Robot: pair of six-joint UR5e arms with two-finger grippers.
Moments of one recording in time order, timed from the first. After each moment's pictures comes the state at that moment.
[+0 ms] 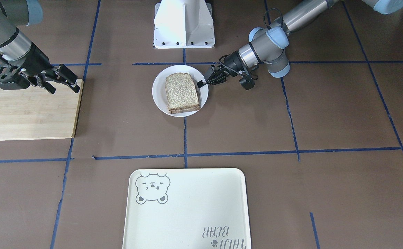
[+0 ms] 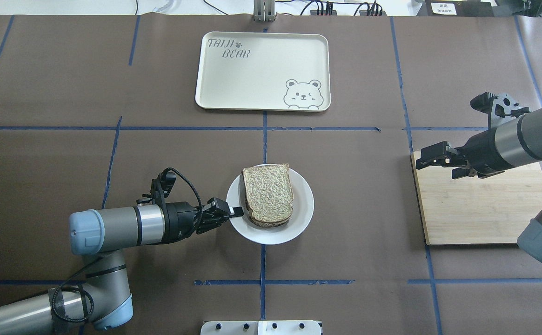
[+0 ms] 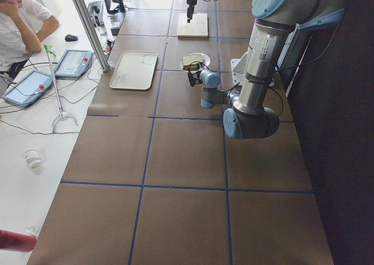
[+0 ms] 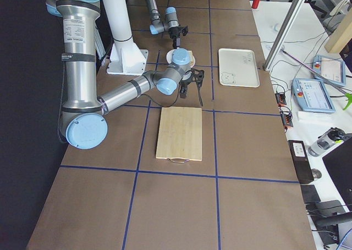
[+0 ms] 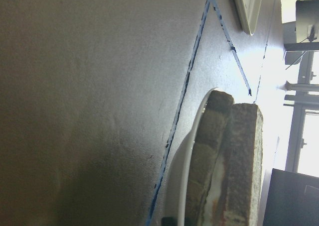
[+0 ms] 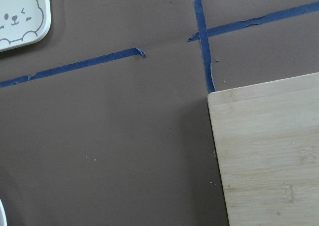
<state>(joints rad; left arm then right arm) -0.34 -1.98 -1.38 -3.18 -1.65 -1.93 0.83 -1.58 1.99 -1.08 2.15 1.25</state>
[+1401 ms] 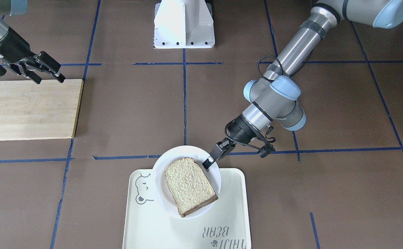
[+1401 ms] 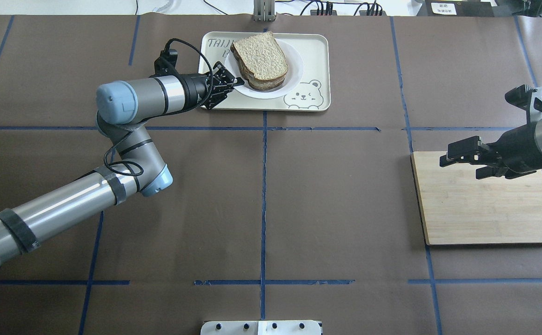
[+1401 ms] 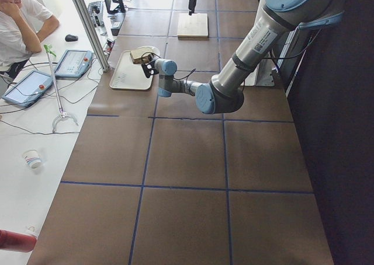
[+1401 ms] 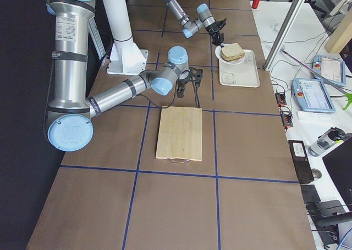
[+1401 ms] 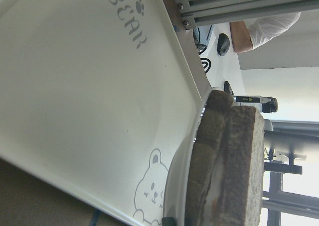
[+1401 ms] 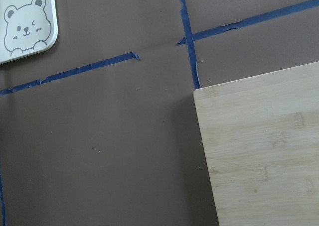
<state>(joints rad) -0.71 -2.42 -0.81 -3.18 -1.71 -2.04 0.91 -1.66 2.07 -1.08 2.24 1.25</state>
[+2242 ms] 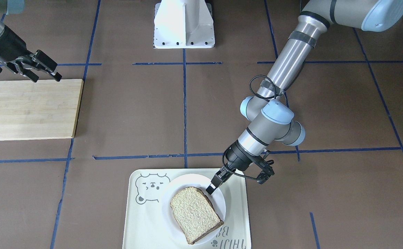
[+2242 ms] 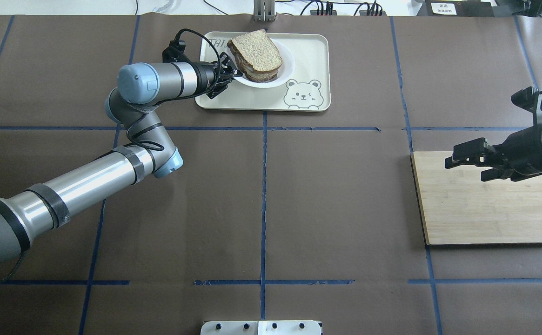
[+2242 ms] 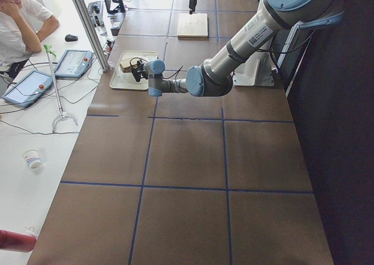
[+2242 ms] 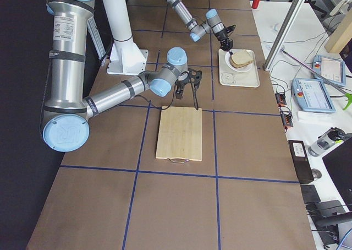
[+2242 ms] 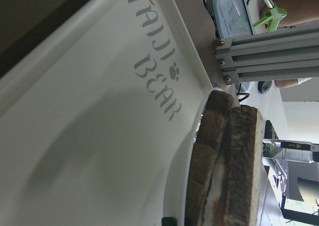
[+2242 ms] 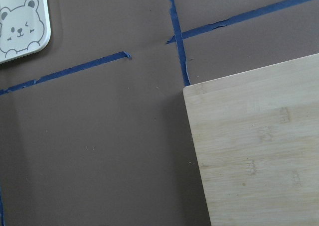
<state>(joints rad) -0.73 -2.57 -0.52 -3.17 -1.72 -2.05 0.92 -1.67 2.07 -1.07 2.24 1.25</state>
